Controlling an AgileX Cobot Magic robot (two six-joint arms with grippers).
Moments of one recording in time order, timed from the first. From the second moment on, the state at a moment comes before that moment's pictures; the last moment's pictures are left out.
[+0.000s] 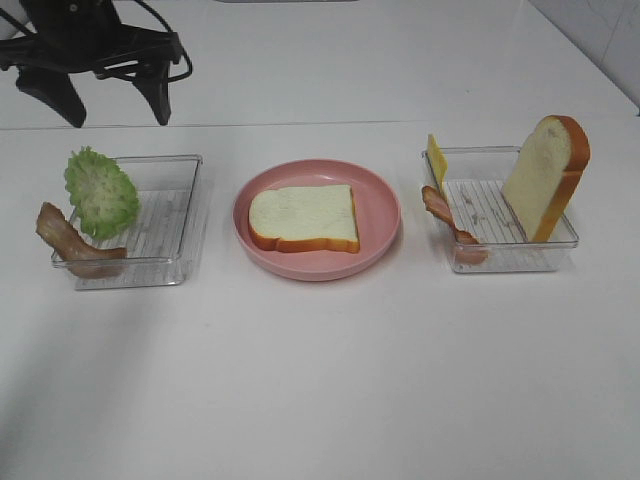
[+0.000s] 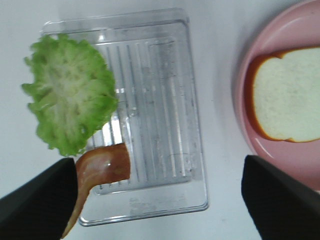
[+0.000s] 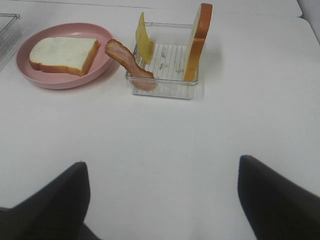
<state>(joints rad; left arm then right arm) -0.24 2.08 -1.88 -0.06 1.18 -0.23 0.01 -0.01 -0.52 0.17 1.08 -0.15</state>
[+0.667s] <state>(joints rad) -0.10 2.11 -1.88 0.01 1.10 -0.23 0.01 -0.01 -0.52 0.17 1.08 -0.15</state>
